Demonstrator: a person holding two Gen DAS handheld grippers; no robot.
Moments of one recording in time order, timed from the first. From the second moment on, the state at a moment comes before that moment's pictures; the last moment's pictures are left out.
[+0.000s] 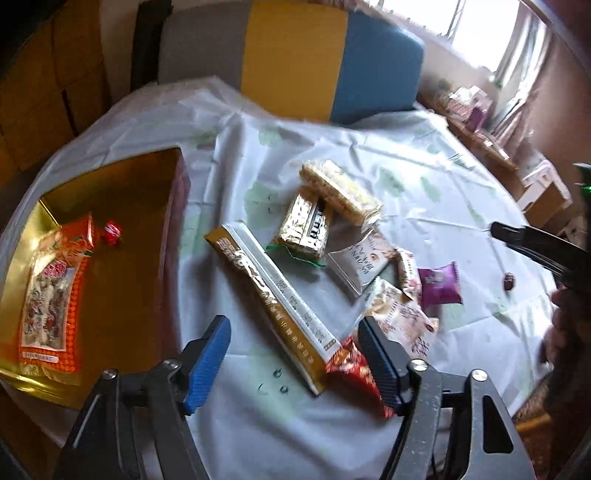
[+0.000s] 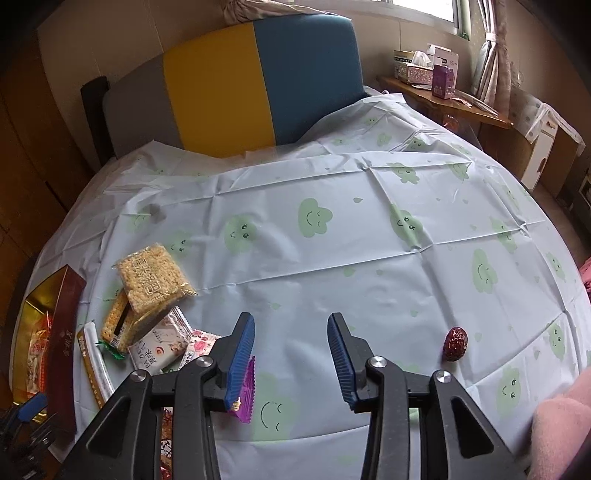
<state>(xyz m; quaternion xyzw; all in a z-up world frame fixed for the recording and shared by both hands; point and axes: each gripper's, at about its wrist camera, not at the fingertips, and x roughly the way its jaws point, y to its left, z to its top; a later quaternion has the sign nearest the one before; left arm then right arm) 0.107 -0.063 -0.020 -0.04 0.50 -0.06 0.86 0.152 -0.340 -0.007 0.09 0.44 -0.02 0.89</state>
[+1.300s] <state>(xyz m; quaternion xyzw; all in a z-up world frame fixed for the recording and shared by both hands) 0.130 -0.081 -0.077 0.04 0.48 -0.05 0.87 0.157 -0.330 -0.014 0.10 0.46 0.02 0.88</state>
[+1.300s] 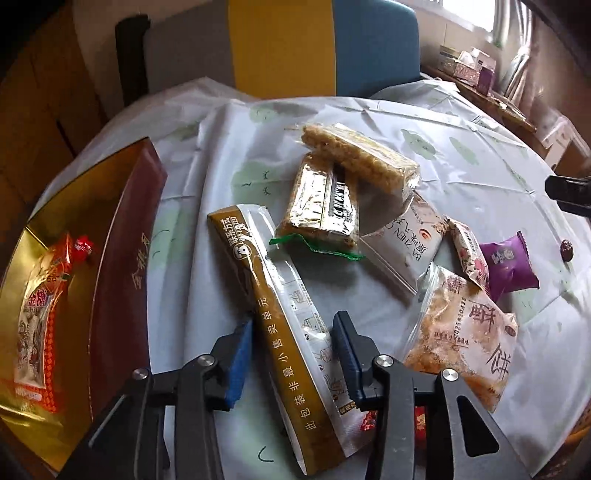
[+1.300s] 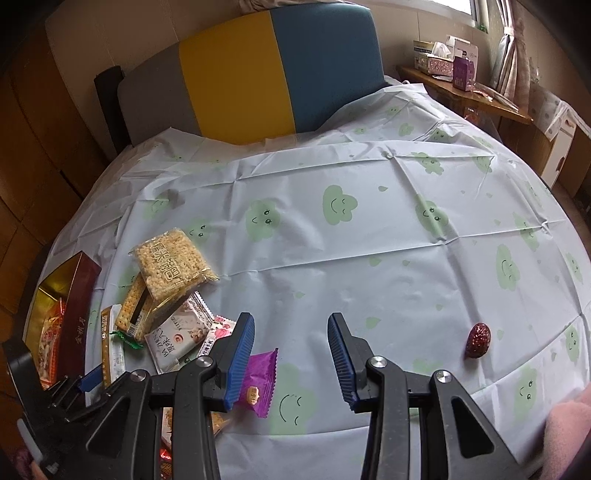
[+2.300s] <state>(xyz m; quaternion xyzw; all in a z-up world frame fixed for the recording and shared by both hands) 0.103 -0.081 -0.082 0.03 0.44 -0.13 0.89 0.160 -0.313 -0.025 0.08 0.49 0.04 0.87</state>
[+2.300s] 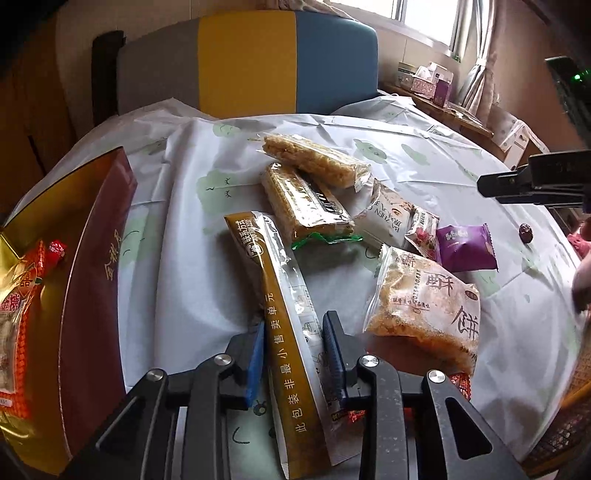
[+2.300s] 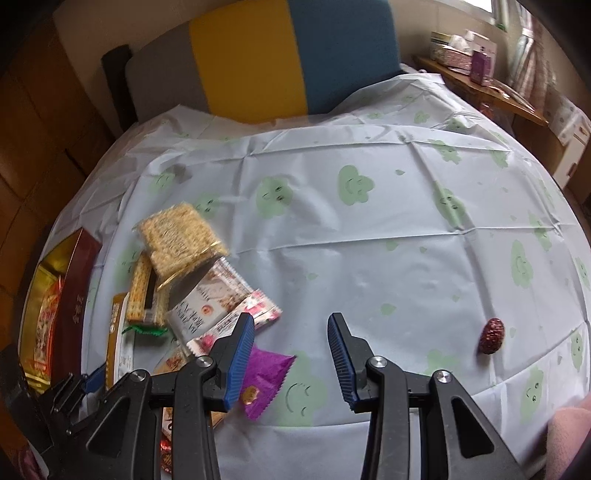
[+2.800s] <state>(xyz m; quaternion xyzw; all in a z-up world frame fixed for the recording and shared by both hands) 0.097 -0.074 -0.084 0.01 0.43 -0.13 0.89 0.172 -0.253 -0.028 0.05 0.51 0.18 0.84</state>
